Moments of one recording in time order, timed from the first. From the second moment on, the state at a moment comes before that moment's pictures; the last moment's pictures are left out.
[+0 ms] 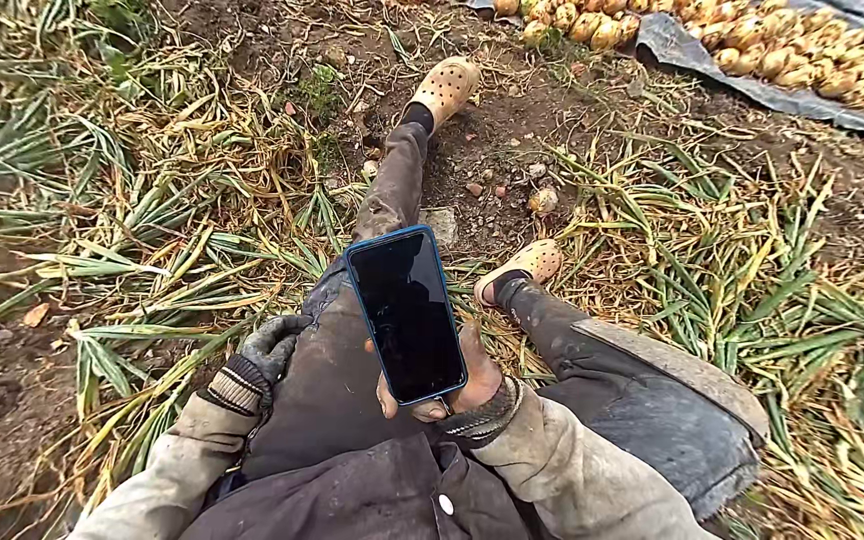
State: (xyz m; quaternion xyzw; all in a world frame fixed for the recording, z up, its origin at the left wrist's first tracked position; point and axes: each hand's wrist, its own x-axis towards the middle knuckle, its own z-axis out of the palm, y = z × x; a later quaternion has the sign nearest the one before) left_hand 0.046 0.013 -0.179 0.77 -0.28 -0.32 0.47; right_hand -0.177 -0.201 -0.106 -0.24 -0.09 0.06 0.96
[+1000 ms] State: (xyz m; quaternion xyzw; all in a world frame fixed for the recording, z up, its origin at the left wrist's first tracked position) left_hand 0.050 0.009 -0.177 0.77 -0.34 -0.25 0.48; right_hand -0.177 -0.202 -0.105 -0.24 -0.09 0.06 0.97
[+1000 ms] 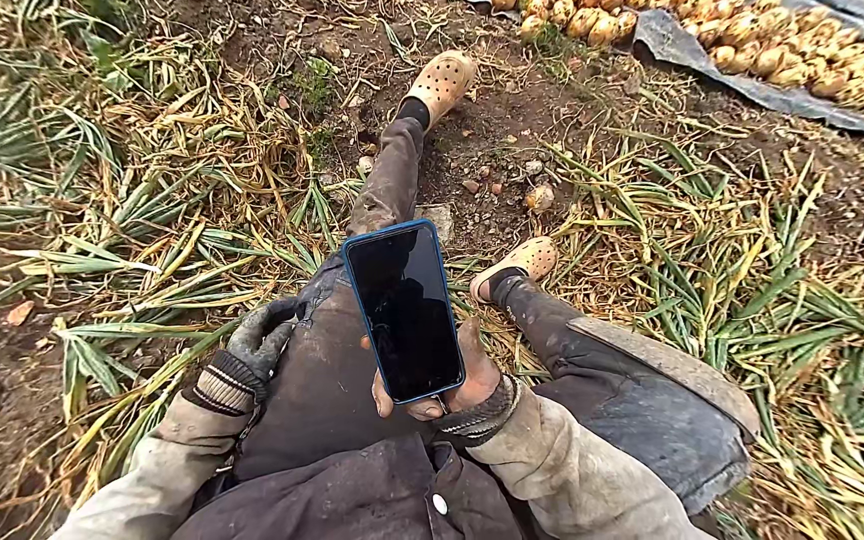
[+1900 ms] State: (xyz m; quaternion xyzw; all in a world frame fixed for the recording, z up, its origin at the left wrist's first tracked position) left_hand 0.008 -0.096 -0.092 0.14 -0.23 -0.58 0.76; right_hand -0.183 -0.190 -0.115 -0.49 0.19 -0.02 0.85
